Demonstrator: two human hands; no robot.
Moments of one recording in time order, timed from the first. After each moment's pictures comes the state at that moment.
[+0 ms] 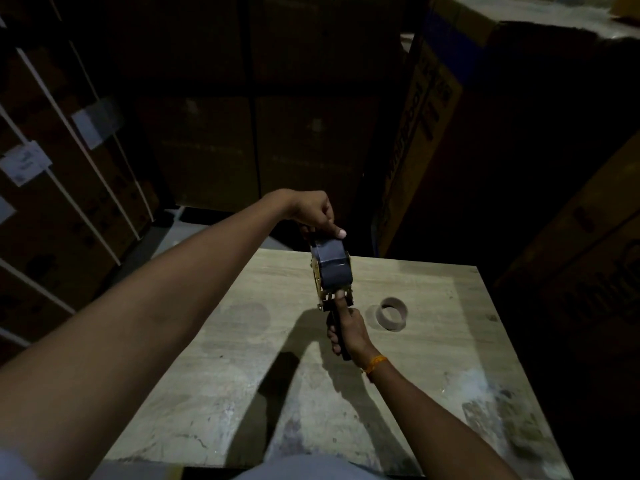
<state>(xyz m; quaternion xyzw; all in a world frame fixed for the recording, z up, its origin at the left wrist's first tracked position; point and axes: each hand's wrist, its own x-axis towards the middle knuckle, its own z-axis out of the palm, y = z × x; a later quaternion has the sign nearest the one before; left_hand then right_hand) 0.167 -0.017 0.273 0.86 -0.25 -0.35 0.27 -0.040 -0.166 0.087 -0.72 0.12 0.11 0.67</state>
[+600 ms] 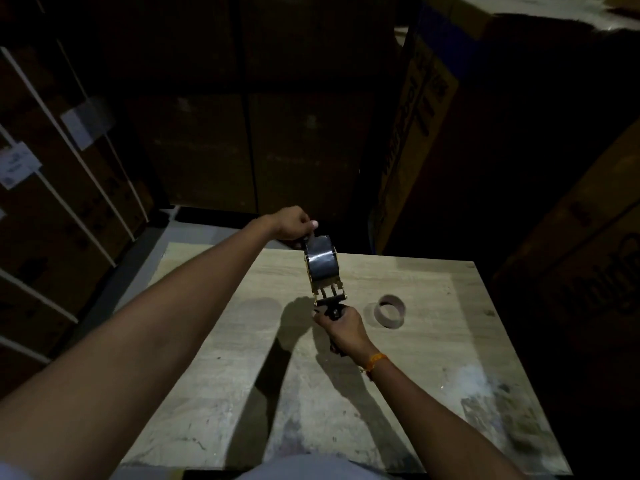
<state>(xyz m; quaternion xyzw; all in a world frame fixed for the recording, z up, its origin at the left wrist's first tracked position) 0.168 0.006 0.209 0.89 -0.12 -0.27 0.34 -0.034 -0.168 0.081 -0.81 0.11 0.10 0.57</state>
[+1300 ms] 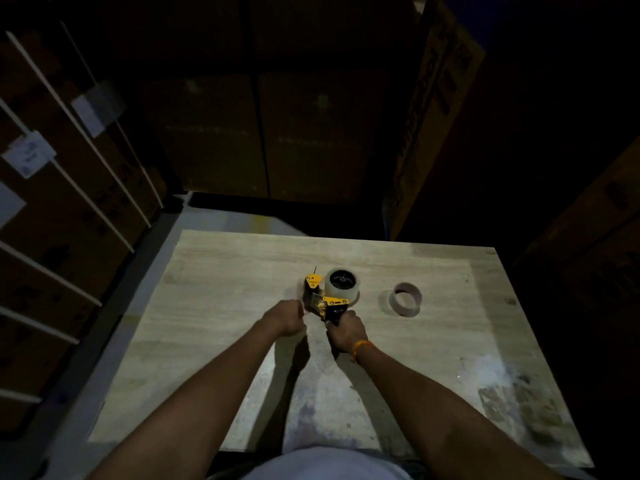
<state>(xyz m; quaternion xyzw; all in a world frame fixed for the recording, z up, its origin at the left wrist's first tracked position) 0.028 0.026 0.037 0.94 -0.05 -0.30 0.17 -0.007 -0.150 -0.004 -0.92 0.14 0.22 0.29</state>
